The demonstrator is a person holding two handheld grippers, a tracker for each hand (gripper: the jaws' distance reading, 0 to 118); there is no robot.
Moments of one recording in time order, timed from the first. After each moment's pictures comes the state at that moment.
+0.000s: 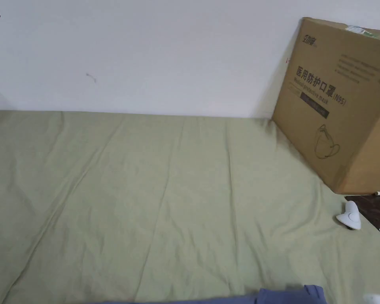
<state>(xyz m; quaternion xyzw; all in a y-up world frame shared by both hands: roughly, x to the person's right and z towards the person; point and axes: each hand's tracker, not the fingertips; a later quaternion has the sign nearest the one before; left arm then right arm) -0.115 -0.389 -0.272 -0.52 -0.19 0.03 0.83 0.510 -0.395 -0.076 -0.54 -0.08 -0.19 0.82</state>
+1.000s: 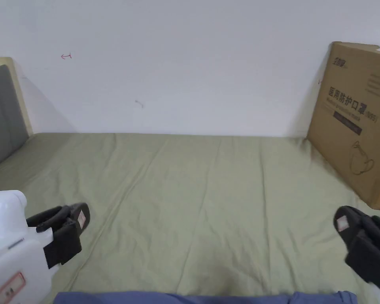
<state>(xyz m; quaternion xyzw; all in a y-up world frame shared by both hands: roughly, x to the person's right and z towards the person) -0.055 -0.229 -0.190 -0.20 -0.25 0.10 0.94 0.371 -0.232 -0.028 -0.04 -0.07 -0.10 0.99</state>
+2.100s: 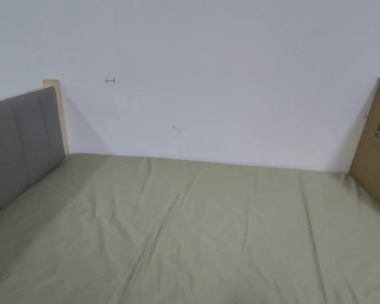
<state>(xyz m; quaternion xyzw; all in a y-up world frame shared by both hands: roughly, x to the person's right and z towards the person) -0.168 -0.481 -0.304 -0.44 -0.20 0.24 0.84 0.348 -0.219 -0.070 -0.20 -0.02 -0.18 0.96</state>
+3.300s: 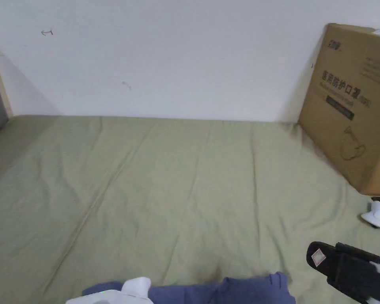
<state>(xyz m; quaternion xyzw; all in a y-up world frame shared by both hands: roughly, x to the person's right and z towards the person) 0.081 -0.448 -0.246 -0.58 -0.32 0.10 0.74 0.395 -0.248 -0.045 -0.24 0.00 -0.24 0.94</state>
